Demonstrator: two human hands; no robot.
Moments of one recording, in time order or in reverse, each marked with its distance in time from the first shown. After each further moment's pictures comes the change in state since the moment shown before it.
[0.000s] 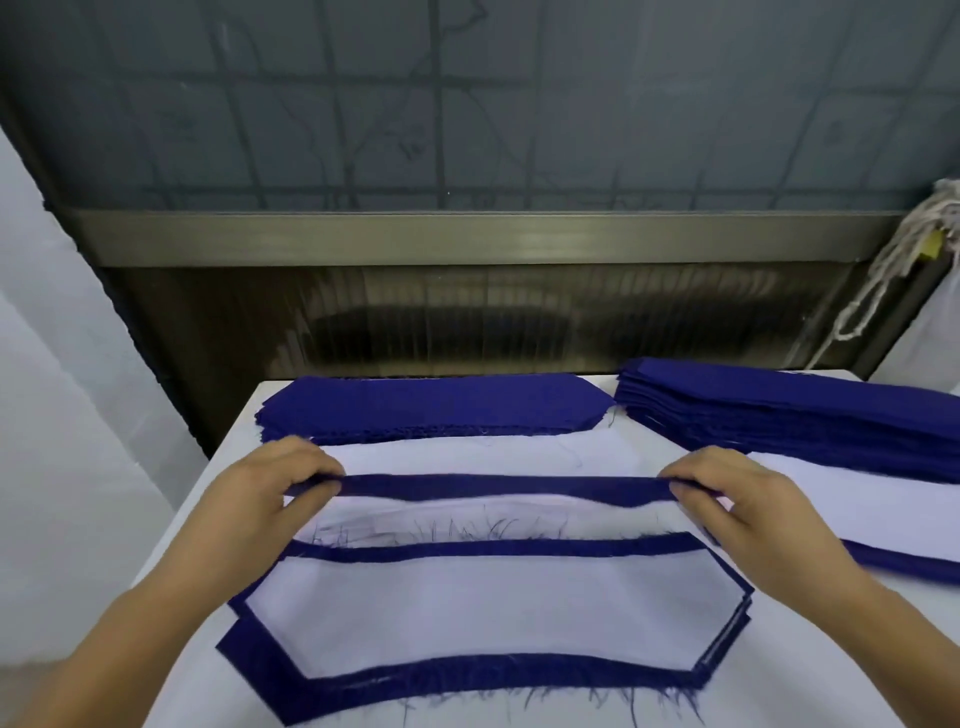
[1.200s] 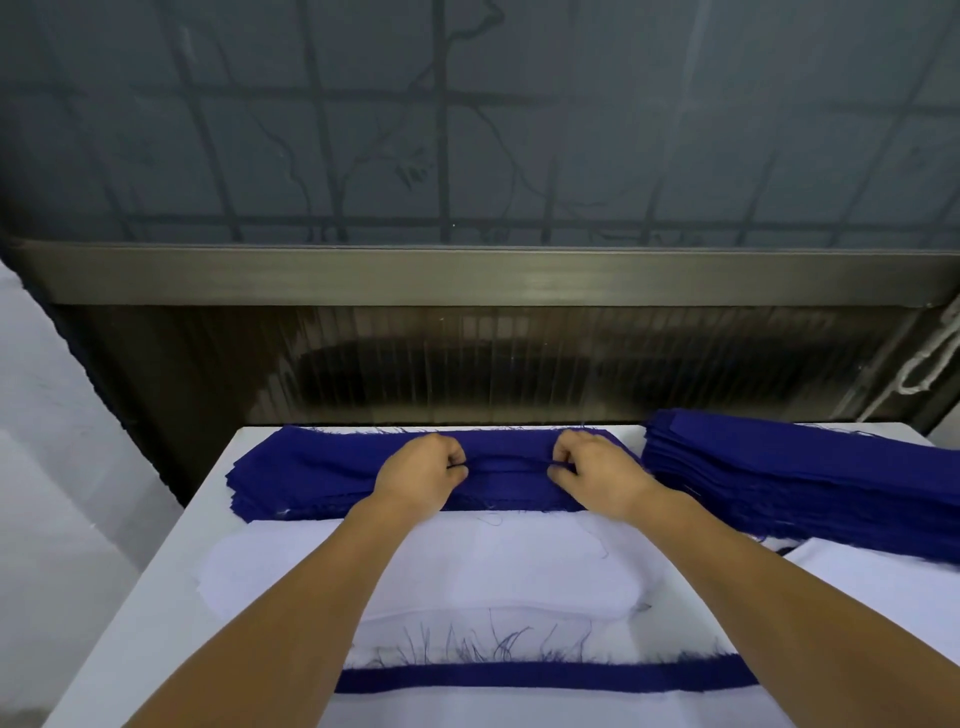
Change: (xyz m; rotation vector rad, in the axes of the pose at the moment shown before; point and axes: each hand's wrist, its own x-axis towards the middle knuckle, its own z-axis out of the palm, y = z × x) left_hand 0.180 0.017 0.142 -0.023 -0.284 -0.187; right_hand 0.189 0.046 0.138 -0.089 -0.363 0.143
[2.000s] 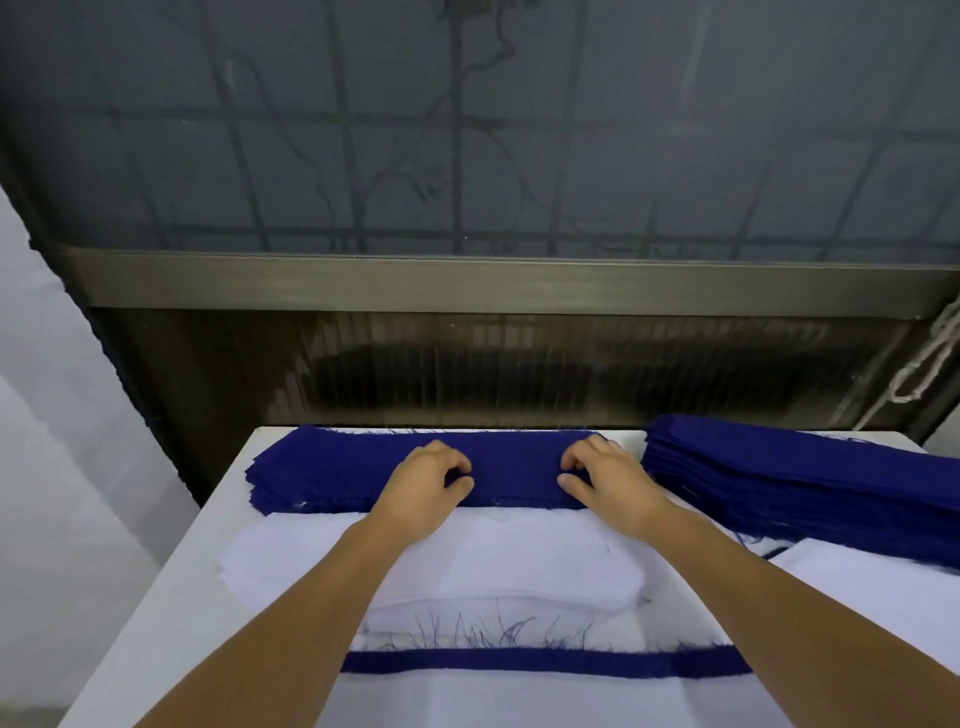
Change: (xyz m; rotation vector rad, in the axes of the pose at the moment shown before) left_hand -0.035 -0.001 -0.007 -0.094 0.025 0.079; right_hand -0.021 0.005 0.003 0.004 0.064 -0.026
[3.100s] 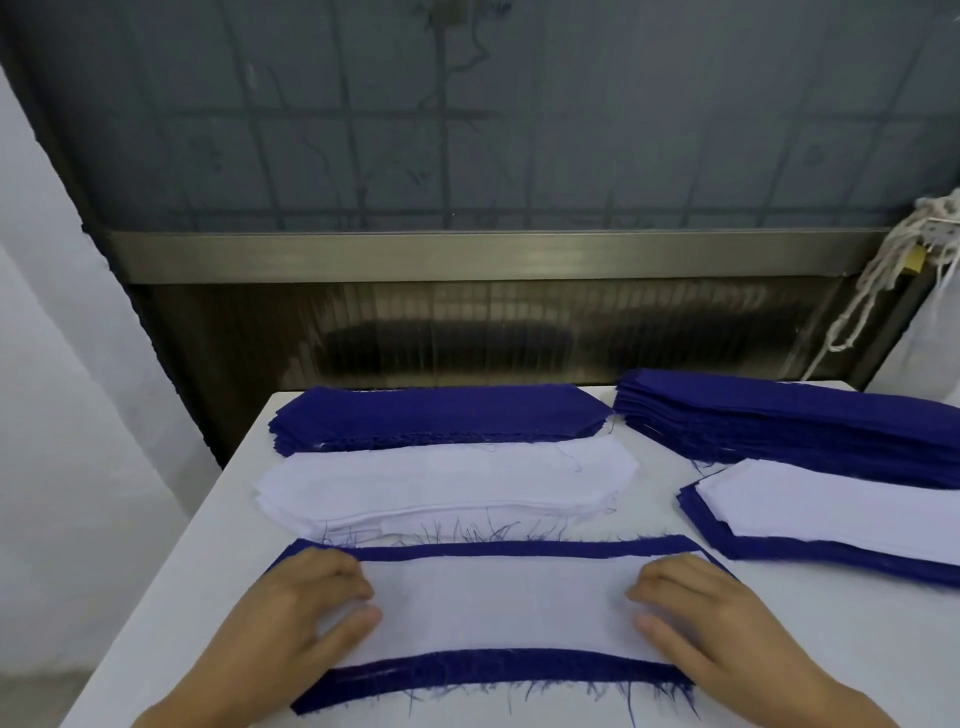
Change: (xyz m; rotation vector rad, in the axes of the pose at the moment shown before) left_hand -0.235 -0.038 -0.041 0.121 0.110 0.346; right_hand -0.255 -0.015 -0.016 0.022 0.191 -0.326
